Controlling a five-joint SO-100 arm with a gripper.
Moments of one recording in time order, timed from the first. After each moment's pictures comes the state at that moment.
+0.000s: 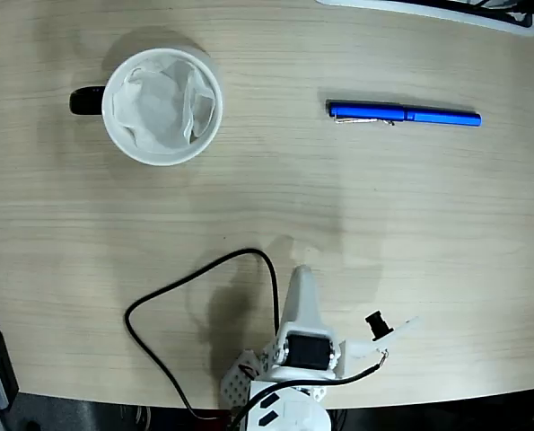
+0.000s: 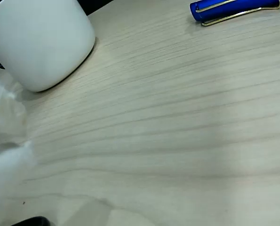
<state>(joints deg) 2.7 189.2 170.2 68.9 5.4</state>
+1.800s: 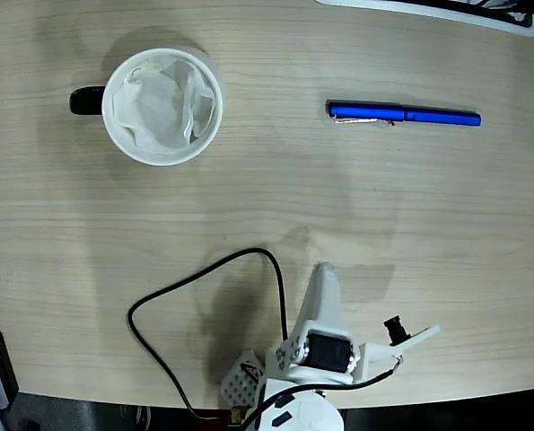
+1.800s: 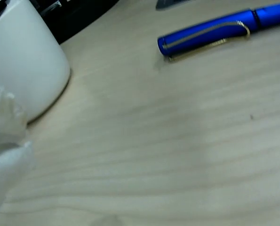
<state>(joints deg) 8.7 172.7 162.3 60.0 4.6</state>
